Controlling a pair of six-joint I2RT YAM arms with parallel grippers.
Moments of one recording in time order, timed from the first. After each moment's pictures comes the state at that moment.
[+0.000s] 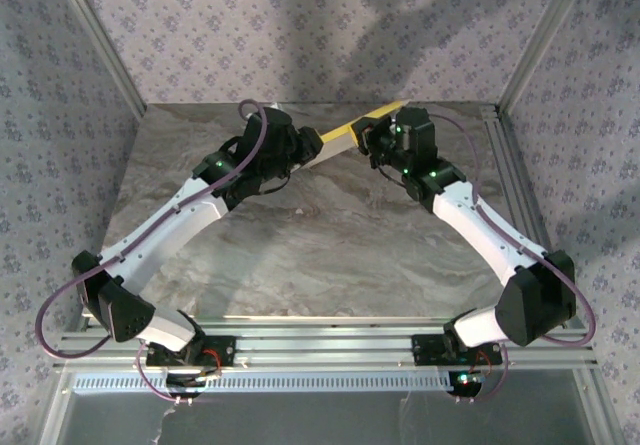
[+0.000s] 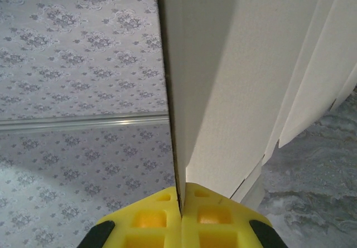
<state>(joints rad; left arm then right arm) -0.75 1.46 1.52 -0.56 -0.13 -1.05 0.47 1.41 1.21 -0.04 -0.17 1.44</state>
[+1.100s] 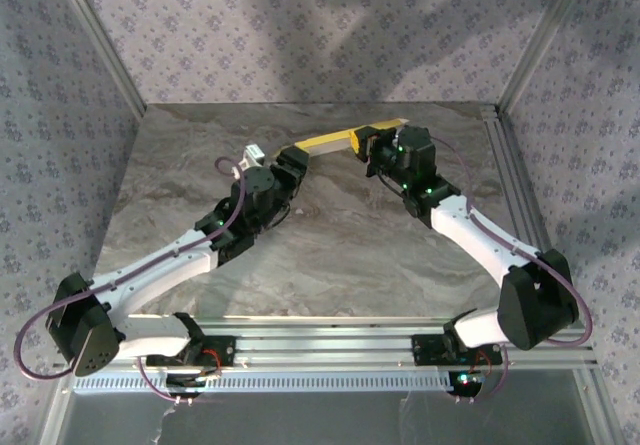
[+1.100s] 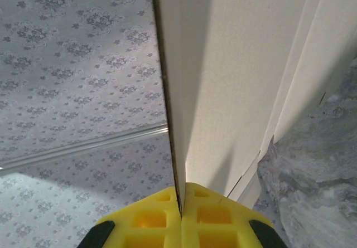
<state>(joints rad) -0.84 1.22 0.91 0.17 -0.36 -1.47 0.47 1.39 1.01 0.24 -0.16 1.71</state>
